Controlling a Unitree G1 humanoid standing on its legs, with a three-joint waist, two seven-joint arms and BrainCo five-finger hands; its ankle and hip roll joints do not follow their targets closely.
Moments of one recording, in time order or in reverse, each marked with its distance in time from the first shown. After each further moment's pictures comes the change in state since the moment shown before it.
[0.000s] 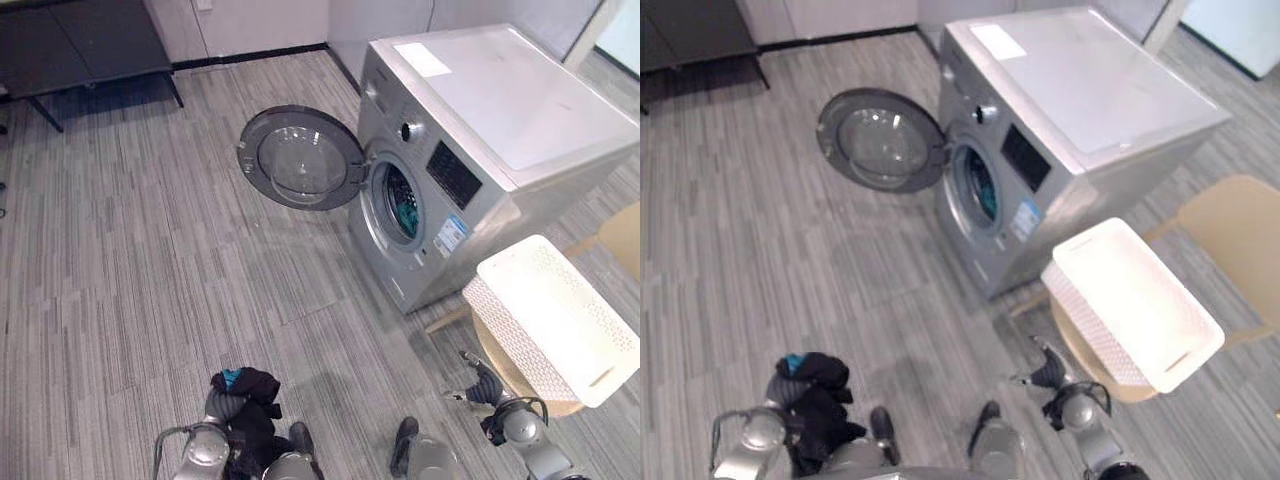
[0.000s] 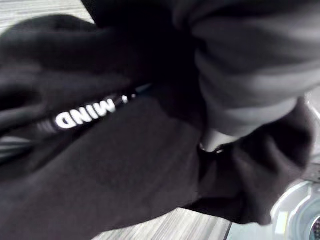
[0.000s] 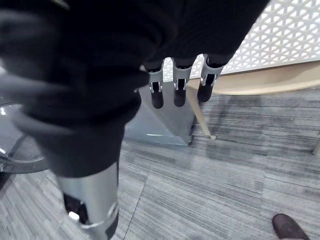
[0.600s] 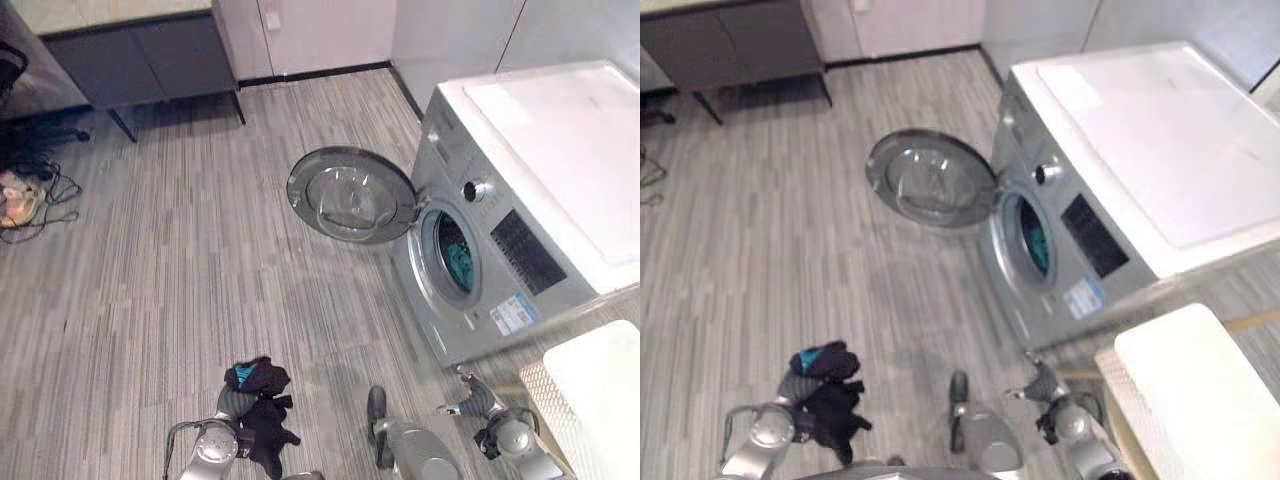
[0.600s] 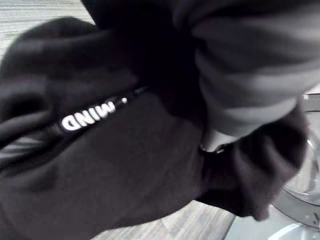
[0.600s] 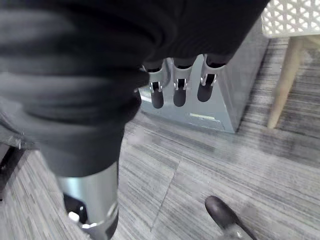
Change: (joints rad) left arm -0.002 -0.047 -0.055 -0.026 0.001 0.010 -0.036; right arm 0.000 0.000 -0.014 0.055 0.001 0.002 0.005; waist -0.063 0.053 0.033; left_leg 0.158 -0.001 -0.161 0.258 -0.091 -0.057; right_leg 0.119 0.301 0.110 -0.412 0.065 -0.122
